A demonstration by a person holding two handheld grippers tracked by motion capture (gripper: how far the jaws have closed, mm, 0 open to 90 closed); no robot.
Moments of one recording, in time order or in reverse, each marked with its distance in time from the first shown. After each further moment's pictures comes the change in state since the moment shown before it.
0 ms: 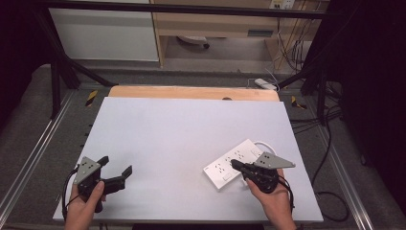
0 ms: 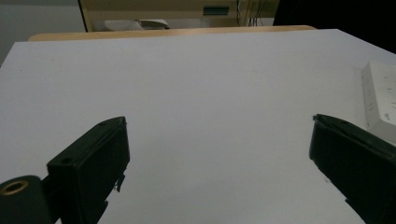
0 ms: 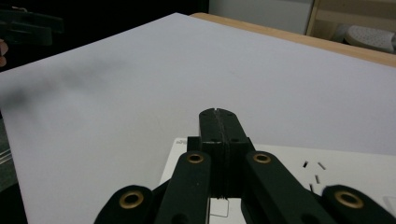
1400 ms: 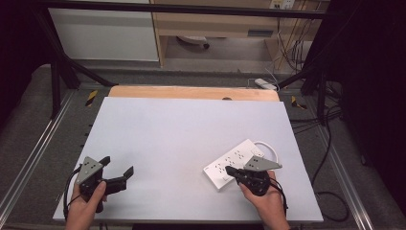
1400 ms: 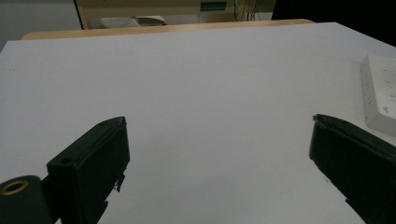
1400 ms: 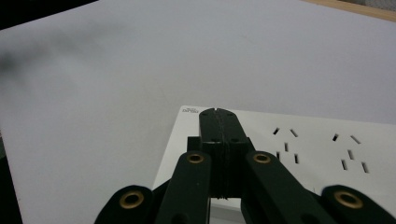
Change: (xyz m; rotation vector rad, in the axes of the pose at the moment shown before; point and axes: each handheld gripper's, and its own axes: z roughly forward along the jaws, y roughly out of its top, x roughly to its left) left arm -0.002 0.000 0.002 0.018 -0.011 0.020; right arm 0.007 -0.016 0.021 0.114 0.009 -0.017
